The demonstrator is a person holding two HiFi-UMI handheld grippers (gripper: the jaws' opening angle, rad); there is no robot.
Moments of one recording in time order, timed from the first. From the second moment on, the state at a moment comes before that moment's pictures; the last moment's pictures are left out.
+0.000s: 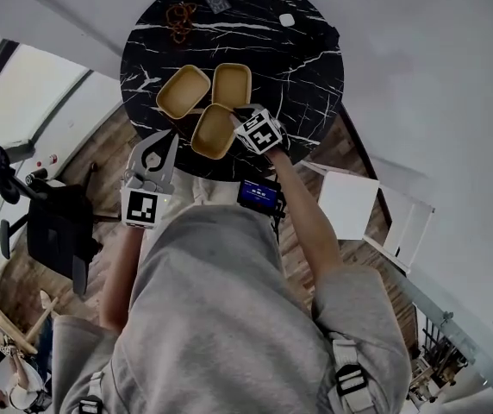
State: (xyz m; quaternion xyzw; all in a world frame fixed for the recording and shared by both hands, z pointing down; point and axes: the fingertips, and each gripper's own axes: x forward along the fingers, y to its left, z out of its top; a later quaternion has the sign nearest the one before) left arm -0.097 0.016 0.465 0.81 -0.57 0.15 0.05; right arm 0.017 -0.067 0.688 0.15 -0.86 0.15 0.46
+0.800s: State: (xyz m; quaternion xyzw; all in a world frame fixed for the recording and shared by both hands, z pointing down) left arm -0.129 0.034 0.470 0.79 -0.59 0.13 0.05; right arm 0.006 -0.128 0.604 0.09 -0.88 0.02 0.46
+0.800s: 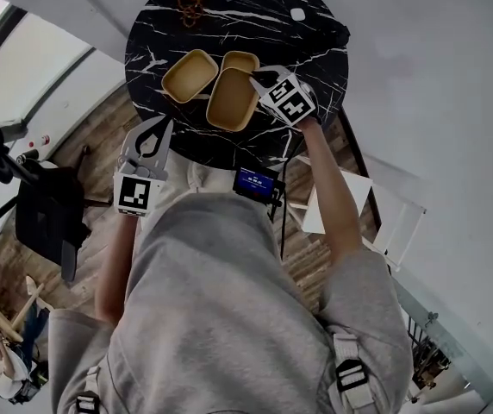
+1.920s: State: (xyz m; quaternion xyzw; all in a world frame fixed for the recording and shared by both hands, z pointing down) left arm -0.146 0.019 0.472 0.80 -0.58 0.12 0.10; right arm -0.009 -0.209 0.676 0.02 -0.83 -0.02 0.56
